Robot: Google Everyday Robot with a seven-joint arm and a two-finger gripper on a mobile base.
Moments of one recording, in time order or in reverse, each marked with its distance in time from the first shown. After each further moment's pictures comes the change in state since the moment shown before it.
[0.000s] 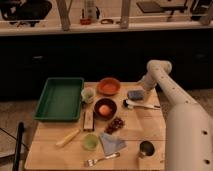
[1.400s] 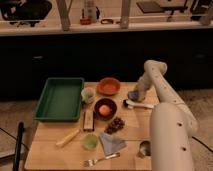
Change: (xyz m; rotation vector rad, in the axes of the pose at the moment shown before) arm -0.007 -0.006 0.034 -0.075 -0.070 0.011
